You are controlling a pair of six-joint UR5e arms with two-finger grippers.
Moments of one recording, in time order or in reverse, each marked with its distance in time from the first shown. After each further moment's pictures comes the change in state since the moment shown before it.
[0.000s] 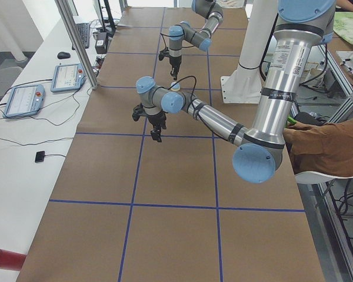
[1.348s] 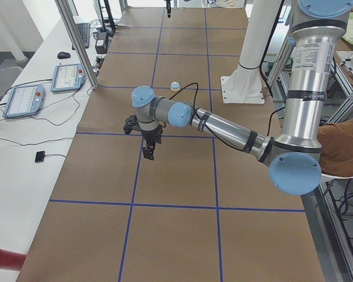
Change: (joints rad) left arm -0.309 0.176 -0.040 -0.011 -0.018 0.378; right arm 0.780 -0.716 0.244 -0.081 0.394 -1.335
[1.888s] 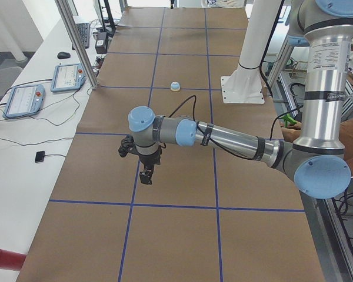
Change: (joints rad) left arm -0.163 0.049 0.072 0.000 -0.054 0.170; right arm 0.119 -0.074 -0.025 0.002 0.021 -0.160
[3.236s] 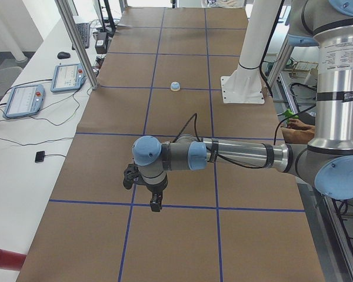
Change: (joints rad) left arm -0.089 0.056 0.086 -0.001 0.006 -0.006; right arm 0.002 -0.002 -0.001 0.004 -0.009 0.000
